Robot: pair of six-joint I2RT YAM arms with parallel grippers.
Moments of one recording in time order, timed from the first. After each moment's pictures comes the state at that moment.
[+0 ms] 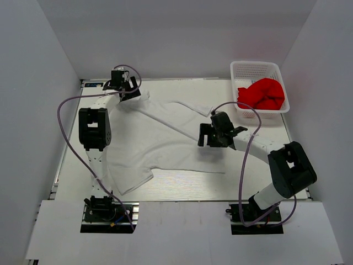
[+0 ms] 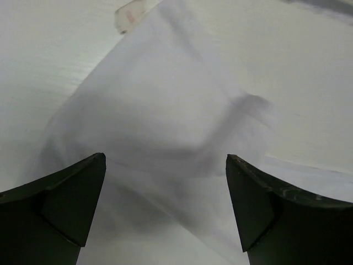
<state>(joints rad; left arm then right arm) -0.06 2.29 1.82 -0.28 -0.01 -0.33 0.53 1.53 0.83 -0.25 -0.02 0.46</state>
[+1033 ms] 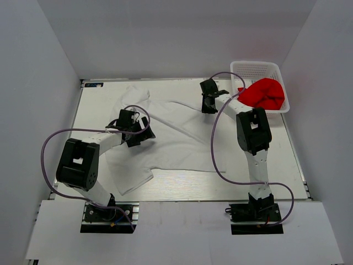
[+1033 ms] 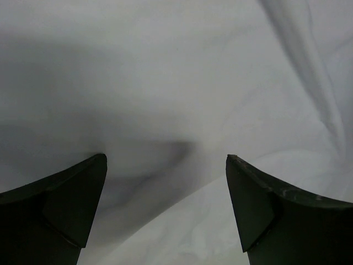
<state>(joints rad) -0.26 1.61 0.85 -0.17 0.17 -0.59 0.41 2.24 1.76 -0.51 0.24 0.38</state>
